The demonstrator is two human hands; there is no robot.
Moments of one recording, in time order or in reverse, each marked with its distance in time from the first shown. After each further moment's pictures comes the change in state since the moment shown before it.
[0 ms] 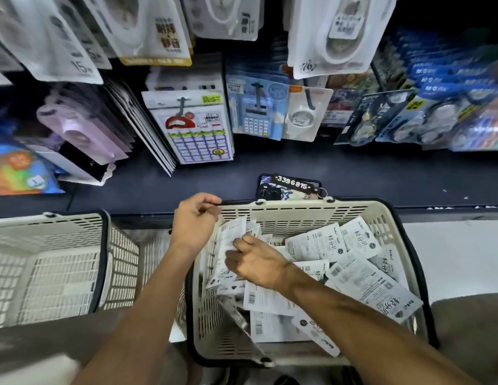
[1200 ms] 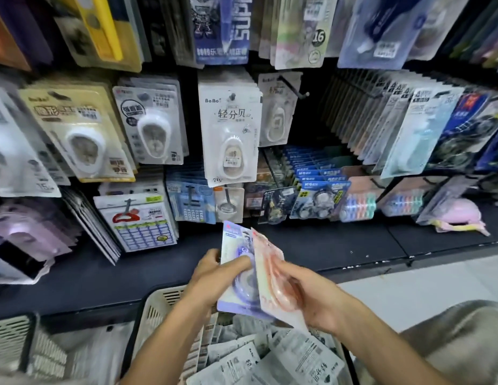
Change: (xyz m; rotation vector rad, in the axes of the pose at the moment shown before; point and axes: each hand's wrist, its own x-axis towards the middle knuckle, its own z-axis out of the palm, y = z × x) left_hand -0.075 0.158 0.078 -0.253 -0.417 -0.210; right_hand -0.186 0.074 -0.150 2.337 0.538 1.104
